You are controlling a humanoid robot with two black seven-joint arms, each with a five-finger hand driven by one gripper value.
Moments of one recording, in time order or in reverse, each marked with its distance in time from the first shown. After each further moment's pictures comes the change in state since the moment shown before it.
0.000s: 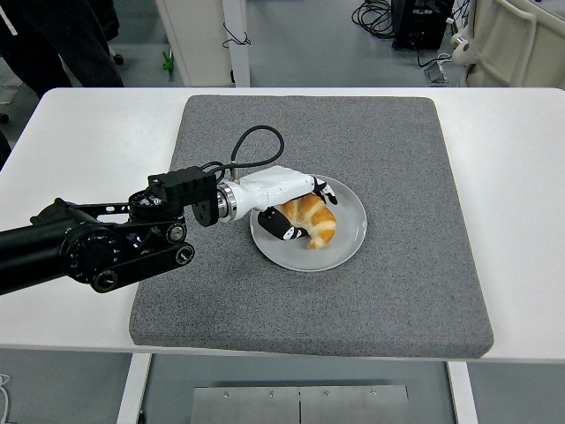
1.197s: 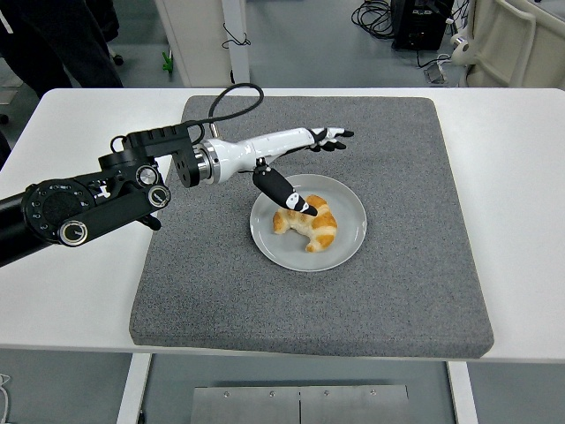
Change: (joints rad) left arm -0.014 0.073 -0.192 0.000 -0.380 -0.209 -0.142; right arm 0.000 0.000 0.000 0.000 0.000 0.000 0.000
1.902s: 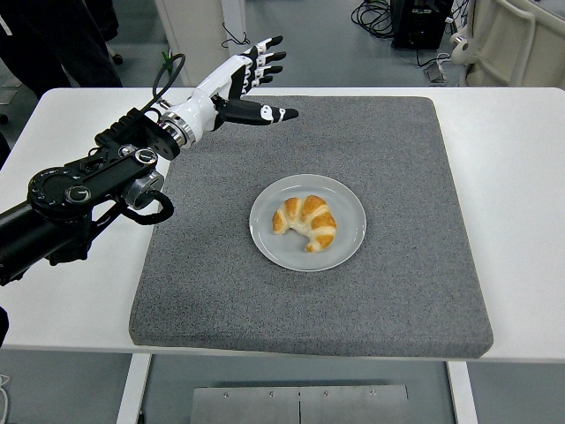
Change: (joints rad) left arm 0.073 -0.127 -0.144 0.325 -0.470 0.168 -0.131; right arm 0.000 0.000 0.000 0.000 0.000 0.000 0.000
